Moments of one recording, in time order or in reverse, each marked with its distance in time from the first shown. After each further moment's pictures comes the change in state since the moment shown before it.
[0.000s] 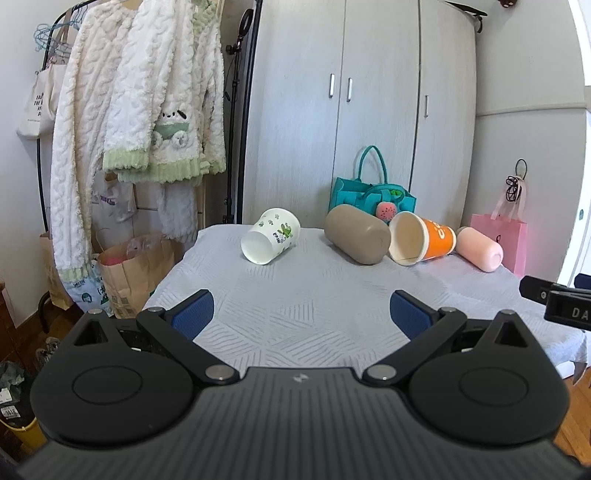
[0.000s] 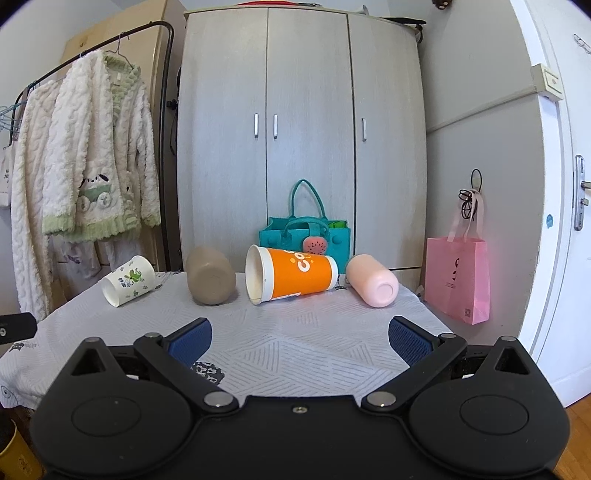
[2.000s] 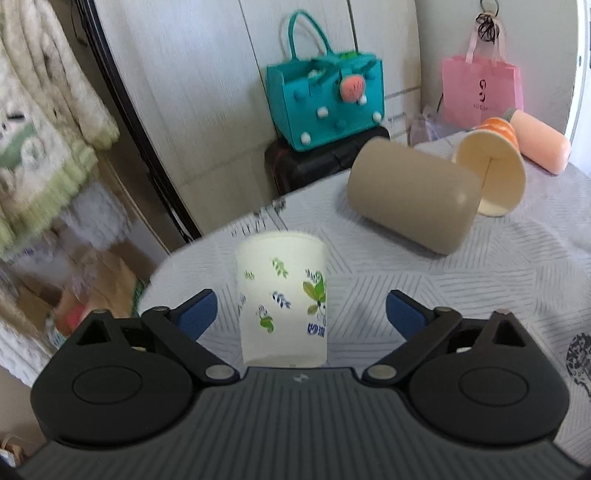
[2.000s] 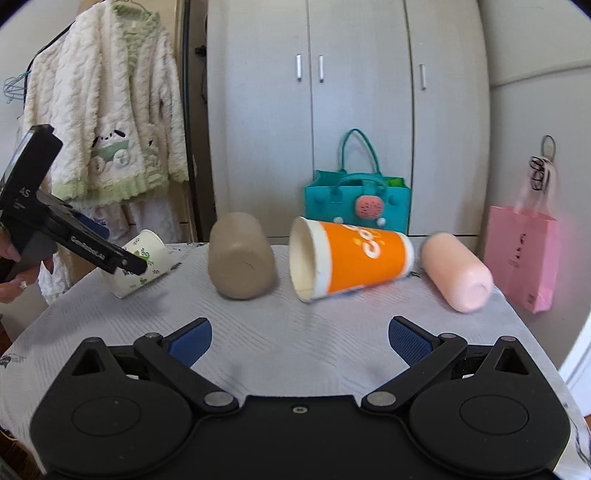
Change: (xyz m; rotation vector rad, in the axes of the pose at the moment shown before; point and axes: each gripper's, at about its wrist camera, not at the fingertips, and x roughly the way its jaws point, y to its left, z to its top) left arm 0.279 0.023 0.111 0.426 0.492 -0.196; right arm 0.119 0.032 0.031 -0.030 0.182 0.143
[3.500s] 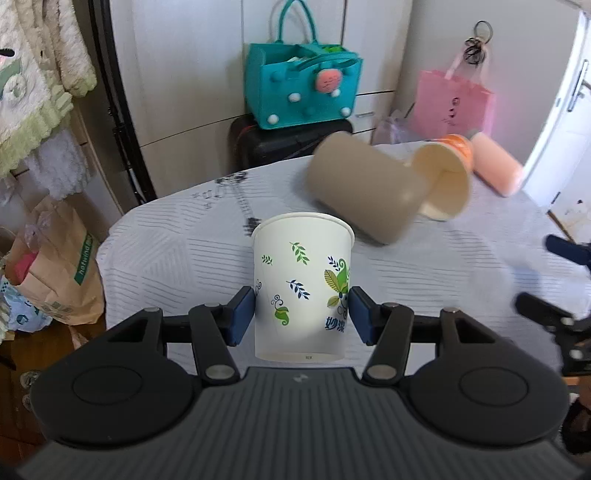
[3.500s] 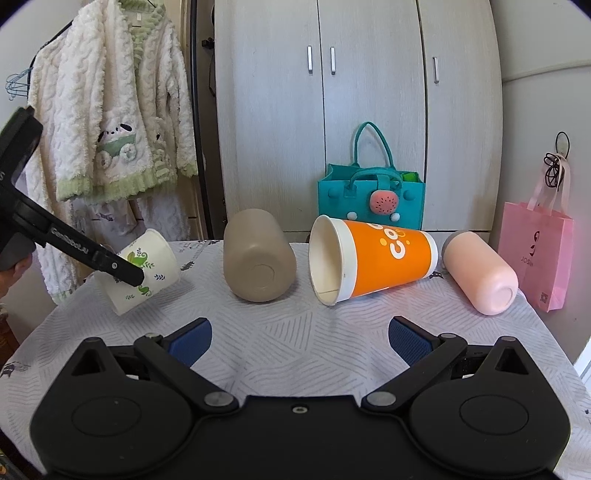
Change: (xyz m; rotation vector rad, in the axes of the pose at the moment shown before) left arm -0.036 0.003 -0.012 -0.140 0.039 -0.193; right arm 0.012 0.011 0.005 0.005 0.026 0.029
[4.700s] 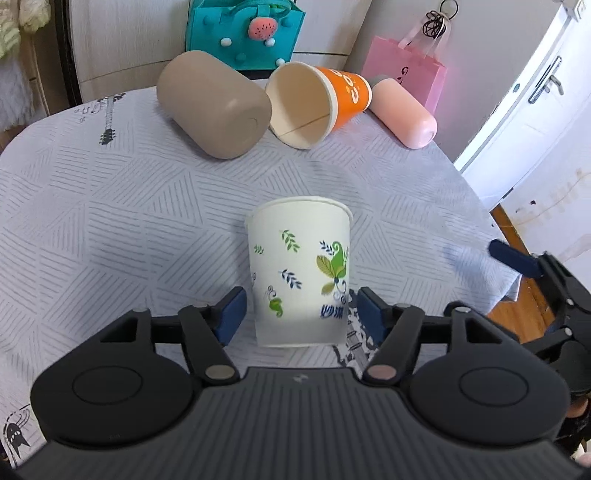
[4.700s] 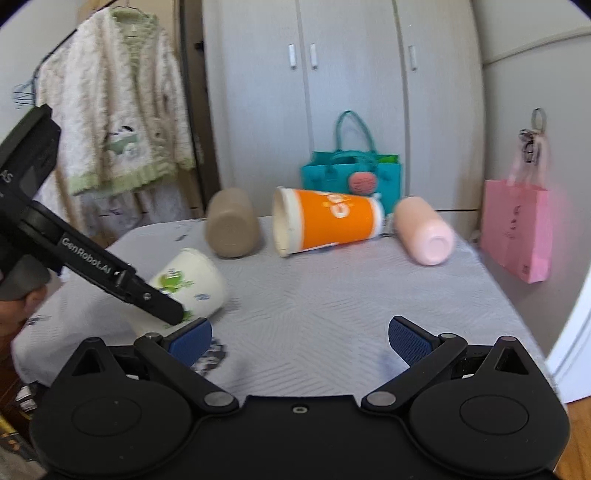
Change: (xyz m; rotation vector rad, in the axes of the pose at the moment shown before) left arm 0.007 -0.113 -0.039 -0.112 0.119 -0.172; right arm -0.065 -0.053 -0.037 0.036 0.035 0.052
